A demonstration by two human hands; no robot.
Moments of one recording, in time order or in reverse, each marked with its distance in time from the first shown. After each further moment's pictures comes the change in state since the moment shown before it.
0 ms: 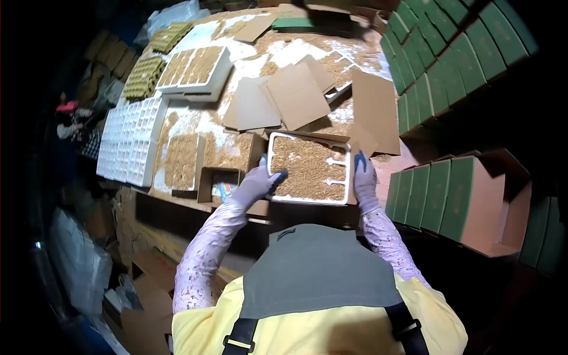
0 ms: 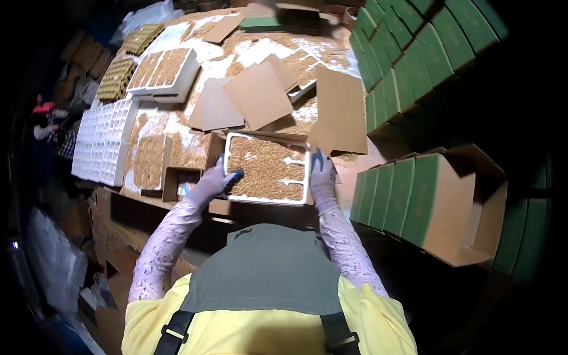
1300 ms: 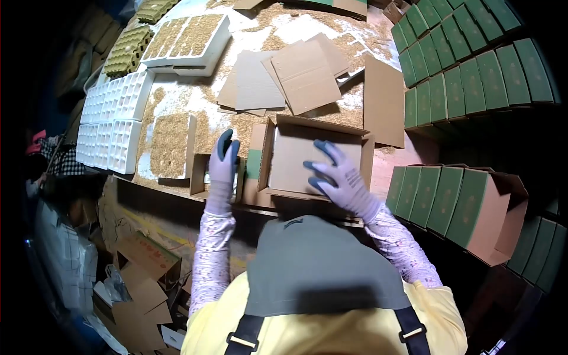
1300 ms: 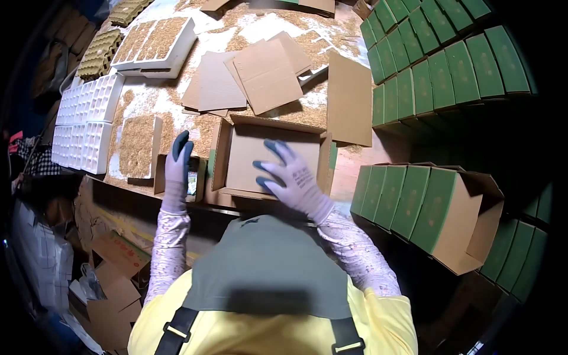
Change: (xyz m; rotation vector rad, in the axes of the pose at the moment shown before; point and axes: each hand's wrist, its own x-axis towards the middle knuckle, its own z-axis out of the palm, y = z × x) left_hand 0.012 -0.078 -0.037 -0.985 0.518 0.258; right_hand -0.015 -0.158 0.014 -0.123 -0.589 -0.625
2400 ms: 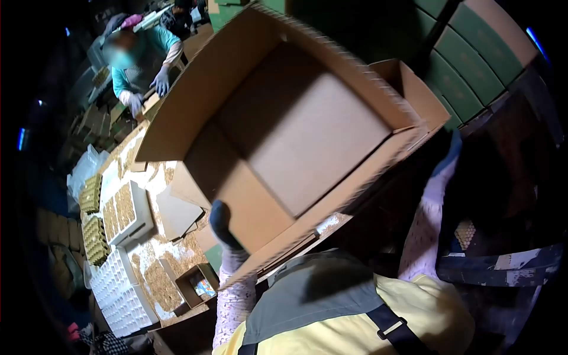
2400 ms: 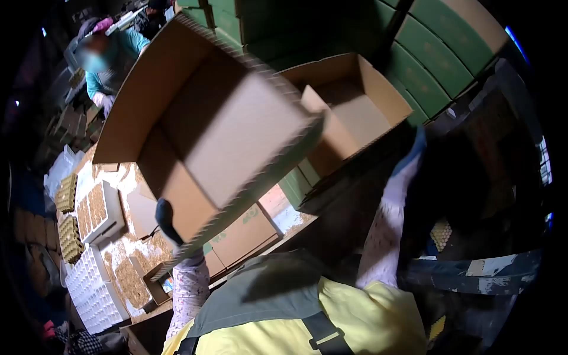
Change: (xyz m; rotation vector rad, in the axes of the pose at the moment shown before) left_hand -0.099 0.018 0.210 -0.301 -0.352 0.759; right_hand -0.395 0.053 -0.266 -0.272 1.996 0.376
